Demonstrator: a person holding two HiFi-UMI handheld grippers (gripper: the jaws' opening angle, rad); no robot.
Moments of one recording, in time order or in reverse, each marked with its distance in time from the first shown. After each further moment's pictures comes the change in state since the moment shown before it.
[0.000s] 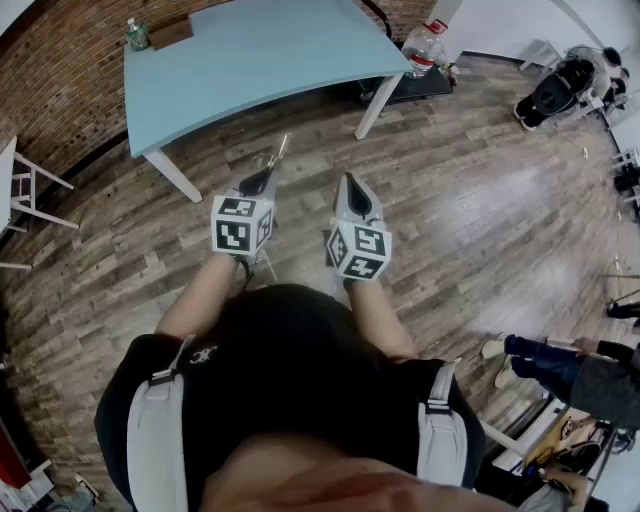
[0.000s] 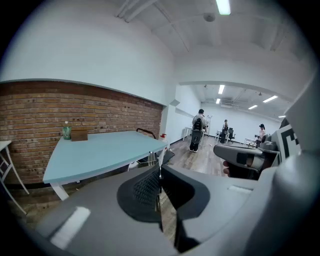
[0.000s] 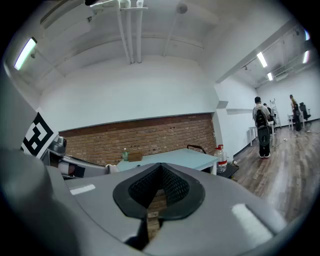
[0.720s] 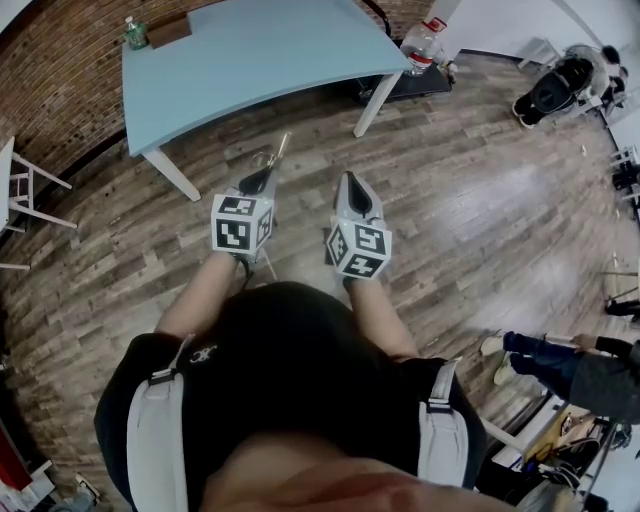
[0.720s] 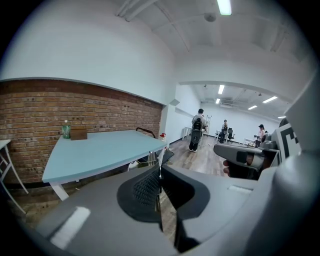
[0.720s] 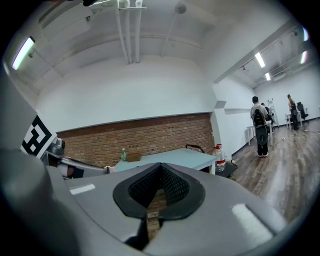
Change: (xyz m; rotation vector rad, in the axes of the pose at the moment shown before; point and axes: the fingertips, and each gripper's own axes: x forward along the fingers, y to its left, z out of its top) left arm -0.001 0.003 -0.004 -0.009 0.009 -0.009; right arm 0.000 0.002 -0.001 0.011 0.004 -0.021
